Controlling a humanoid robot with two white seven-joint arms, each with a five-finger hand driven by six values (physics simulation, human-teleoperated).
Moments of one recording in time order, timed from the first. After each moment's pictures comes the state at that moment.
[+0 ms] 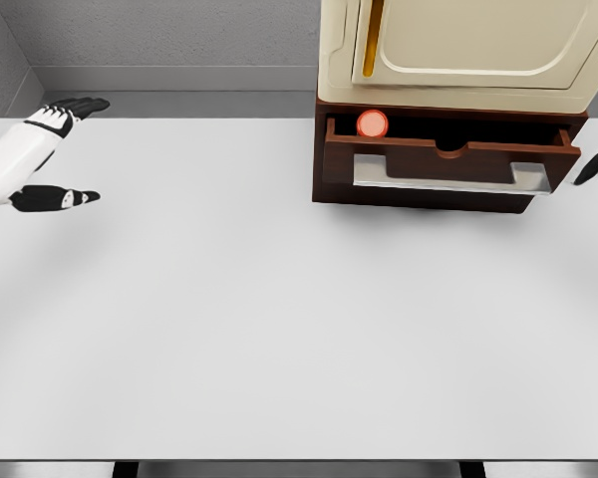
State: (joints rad) left arm -0.23 0.49 0.13 -1.49 -0.38 -0.61 -0.39; right arm -0.21 -1.30 0.49 -1.52 0.17 -0.61 -0.29
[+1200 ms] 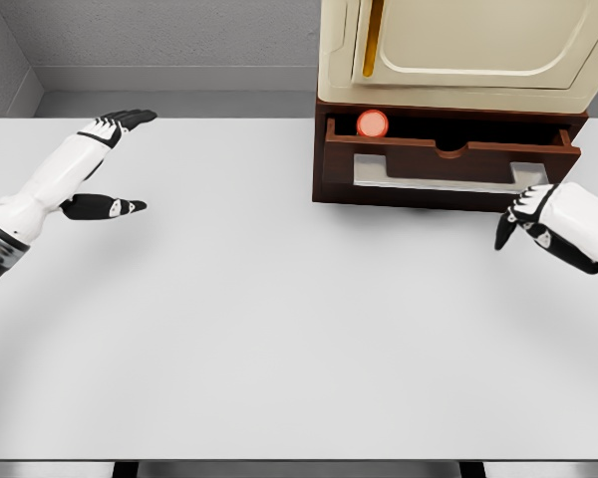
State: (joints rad) left arm -0.25 0.39 0.08 -1.47 -0.38 -0.61 -0.40; right arm -0.14 -1.19 0.51 -1.73 0.17 -0.61 -0.25
